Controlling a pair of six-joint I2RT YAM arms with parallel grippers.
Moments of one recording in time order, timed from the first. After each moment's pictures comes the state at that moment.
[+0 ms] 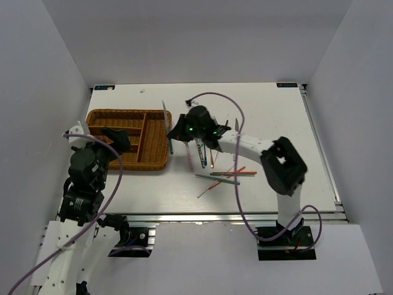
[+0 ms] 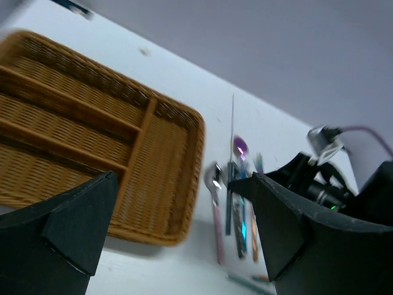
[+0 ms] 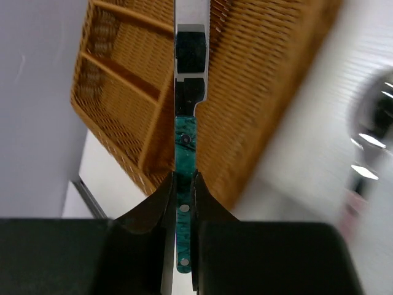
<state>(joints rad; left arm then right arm) -0.22 0.57 0.86 -0.42 -0.23 -0.53 0.79 1.86 1.34 0.06 -0.19 0.73</state>
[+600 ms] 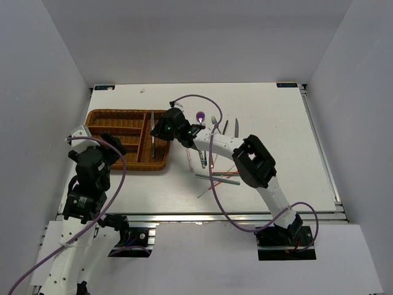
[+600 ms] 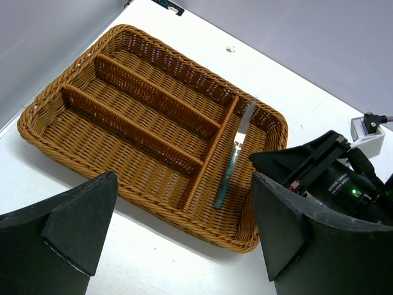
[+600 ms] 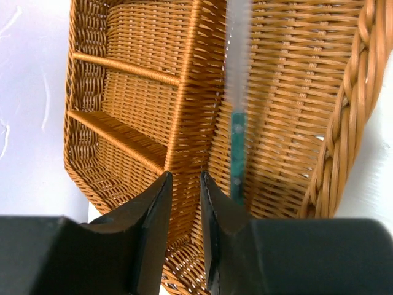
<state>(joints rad) -0.22 0.54 0.81 -0.52 -0.51 -0.45 0.91 2.28 1.81 -0.02 0.02 0.94</state>
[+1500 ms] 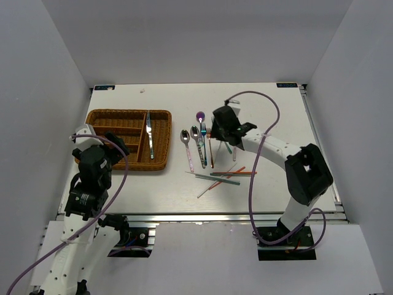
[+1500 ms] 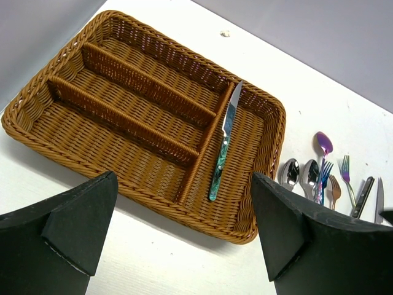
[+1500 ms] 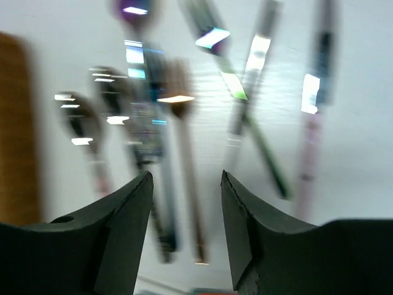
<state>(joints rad) -0.22 0.56 0.79 -0.51 -0.47 -0.44 0.69 1.74 1.27 -0.26 0.32 0.65</state>
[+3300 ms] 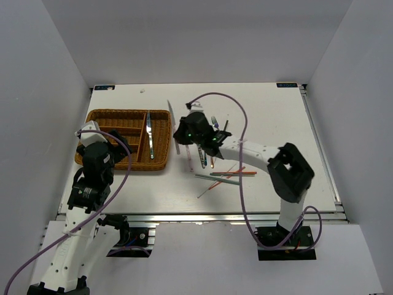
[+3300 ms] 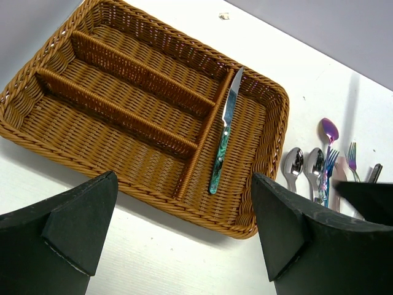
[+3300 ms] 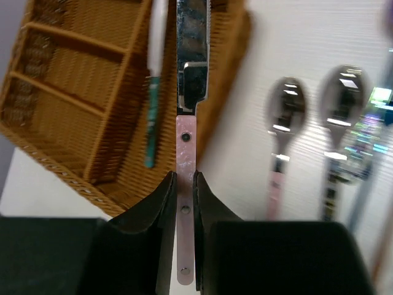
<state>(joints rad) -0.22 0.62 0.79 -0.50 -0.43 -0.43 0.87 1.79 1.31 0.00 0.15 0.62</state>
